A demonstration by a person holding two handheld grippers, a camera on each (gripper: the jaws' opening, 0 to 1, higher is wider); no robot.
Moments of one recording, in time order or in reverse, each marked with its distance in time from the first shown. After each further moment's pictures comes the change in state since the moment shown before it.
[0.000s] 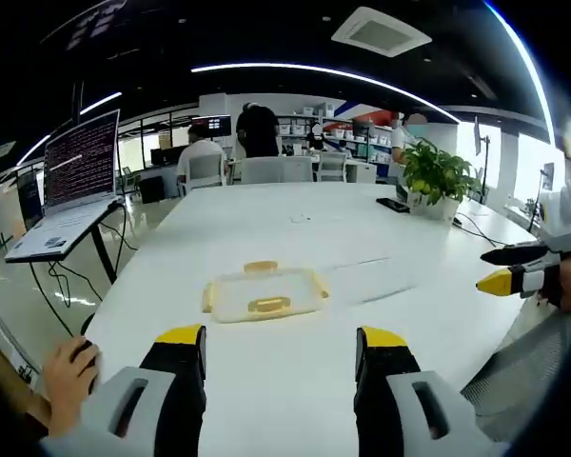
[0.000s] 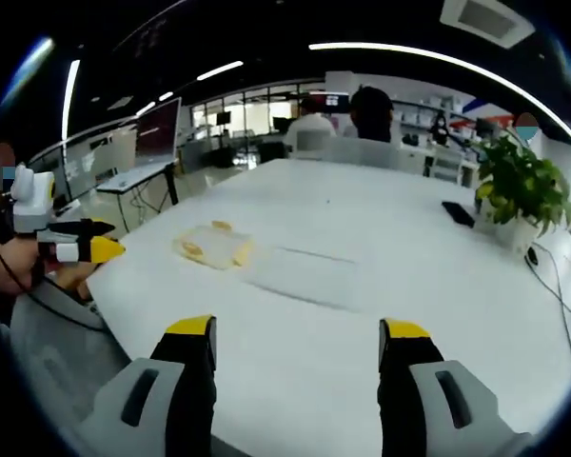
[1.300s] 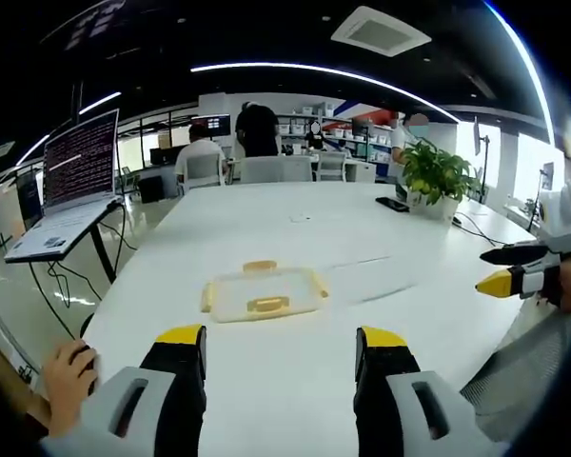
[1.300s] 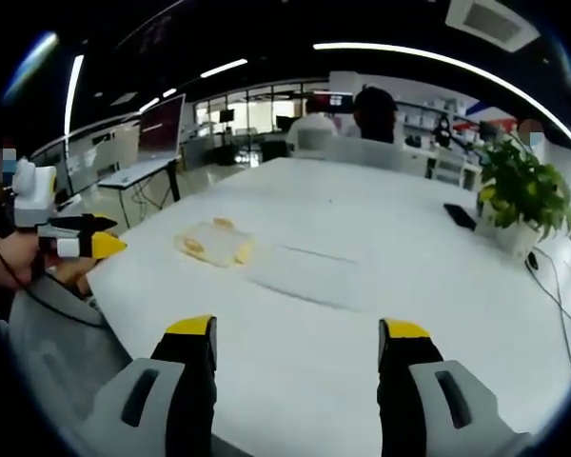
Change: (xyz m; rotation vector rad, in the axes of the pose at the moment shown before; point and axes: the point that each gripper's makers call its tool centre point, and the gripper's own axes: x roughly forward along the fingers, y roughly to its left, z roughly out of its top) left arm 0.001 0.000 -0.001 0.001 0.001 -0.002; right arm 0.000 0.003 -0.001 -0.022 0.006 0.004
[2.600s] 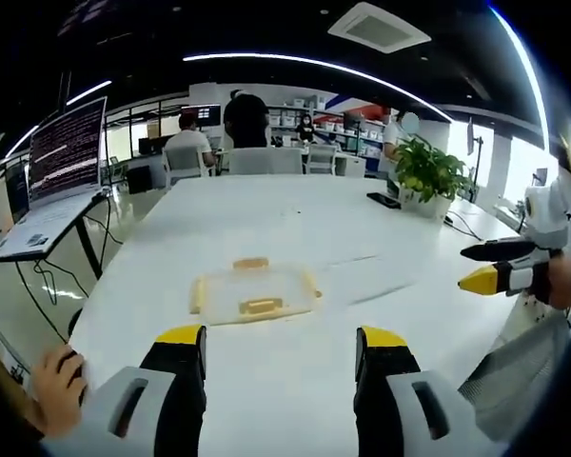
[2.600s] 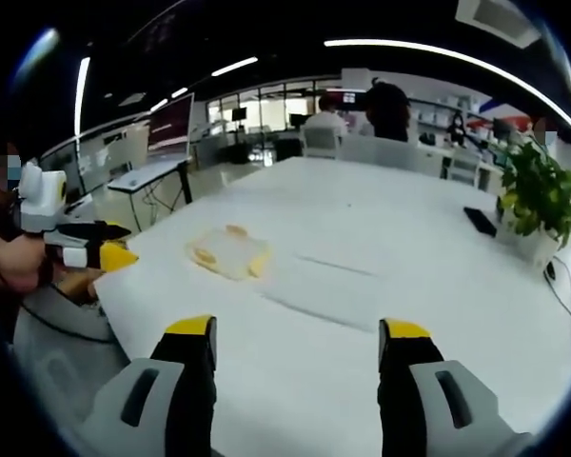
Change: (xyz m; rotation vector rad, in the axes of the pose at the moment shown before) left arm 0.018 0.001 0.008 -0.017 0.040 -0.068; right arm 0.031 0.016 0.023 -0.007 0.015 0.075
